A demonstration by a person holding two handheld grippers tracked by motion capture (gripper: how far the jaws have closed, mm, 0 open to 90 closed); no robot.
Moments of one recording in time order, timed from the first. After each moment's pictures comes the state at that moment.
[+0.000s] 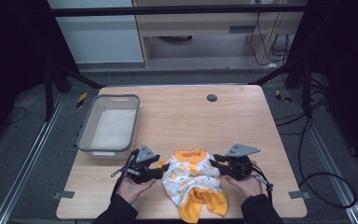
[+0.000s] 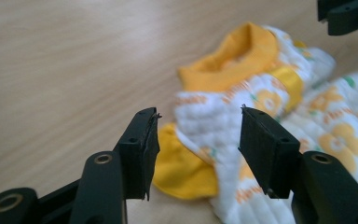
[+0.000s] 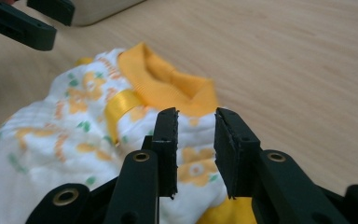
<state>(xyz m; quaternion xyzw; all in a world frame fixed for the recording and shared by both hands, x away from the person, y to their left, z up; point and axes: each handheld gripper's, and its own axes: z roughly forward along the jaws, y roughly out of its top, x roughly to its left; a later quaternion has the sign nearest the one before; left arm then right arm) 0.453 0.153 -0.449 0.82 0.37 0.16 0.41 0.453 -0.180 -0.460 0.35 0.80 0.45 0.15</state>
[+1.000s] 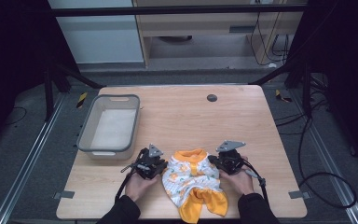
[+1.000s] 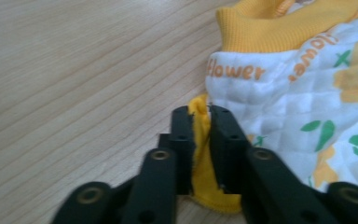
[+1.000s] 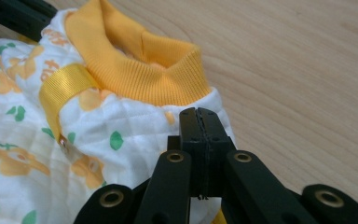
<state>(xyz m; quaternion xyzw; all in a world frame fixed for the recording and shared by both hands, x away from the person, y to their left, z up) 0.473 0.136 -0.489 0.85 0.39 0.14 0.33 0.481 -0.164 -0.488 0.37 0.83 0.39 0.14</state>
